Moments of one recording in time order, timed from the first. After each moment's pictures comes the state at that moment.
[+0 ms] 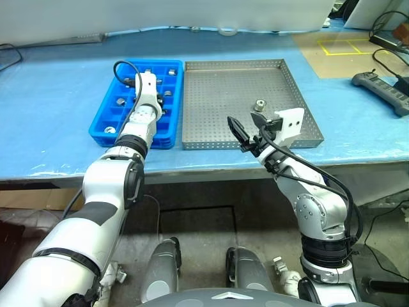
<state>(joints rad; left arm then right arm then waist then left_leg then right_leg) -1.25 0.19 0.24 1.37 0.04 -0.03 0.05 -0.29 -0.19 -0.04 -0.45 0.46 0.60 0.19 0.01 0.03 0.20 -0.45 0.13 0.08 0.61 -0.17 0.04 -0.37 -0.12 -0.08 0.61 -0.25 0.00</state>
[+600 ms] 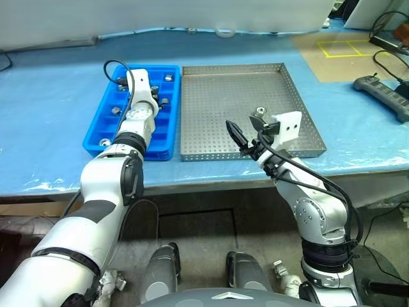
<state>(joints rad) -1.26 0.22 0.33 1.38 0.01 -0.03 0.11 -0.27 -0.19 -0.01 -0.47 0.44 0.61 0.19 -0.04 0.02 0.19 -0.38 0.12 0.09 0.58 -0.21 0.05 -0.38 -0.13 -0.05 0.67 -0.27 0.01</state>
